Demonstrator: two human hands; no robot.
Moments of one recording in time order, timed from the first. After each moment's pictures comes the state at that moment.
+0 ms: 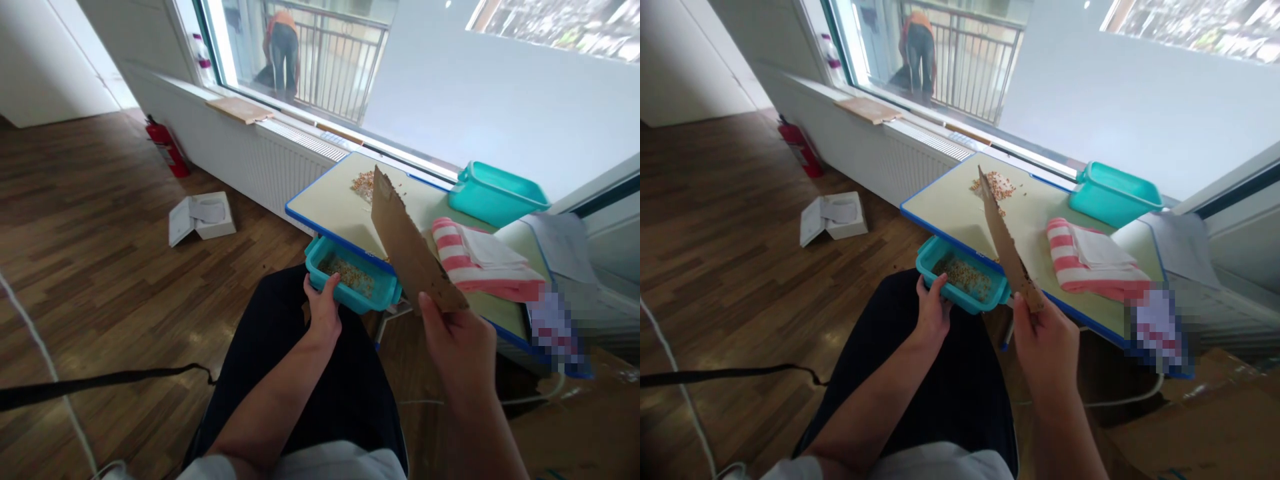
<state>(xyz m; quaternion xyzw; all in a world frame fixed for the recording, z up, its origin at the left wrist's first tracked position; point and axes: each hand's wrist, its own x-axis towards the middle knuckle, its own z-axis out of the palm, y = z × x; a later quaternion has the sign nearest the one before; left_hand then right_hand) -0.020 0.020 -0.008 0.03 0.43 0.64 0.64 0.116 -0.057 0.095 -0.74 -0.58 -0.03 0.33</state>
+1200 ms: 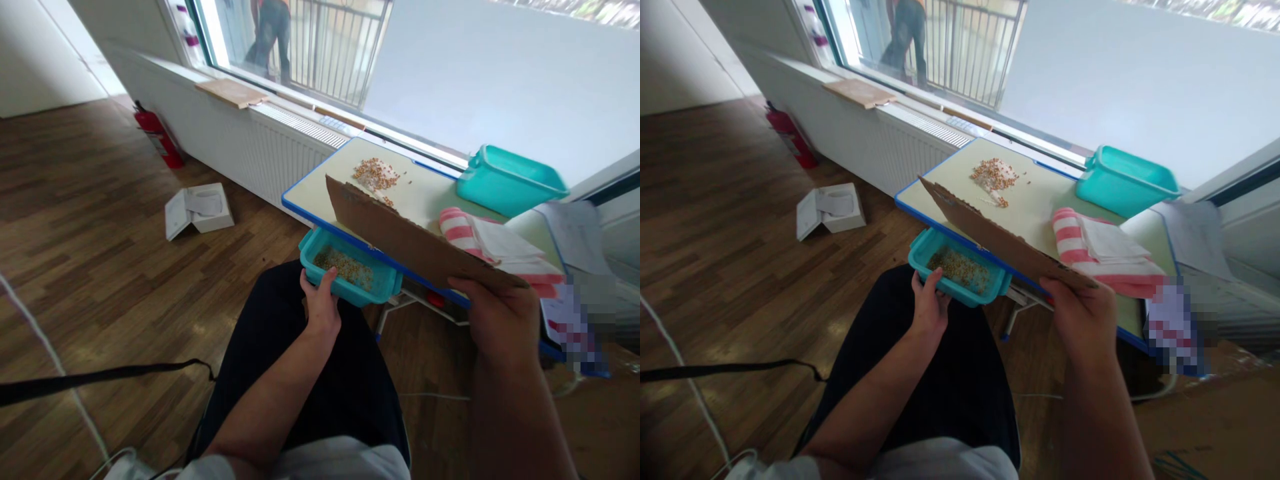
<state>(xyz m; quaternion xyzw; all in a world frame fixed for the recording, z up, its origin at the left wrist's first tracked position) -0.025 0.026 -0.012 0.01 0.44 0.63 0.63 0.154 -0.023 0.098 -0.72 -0.42 0.13 0.54</state>
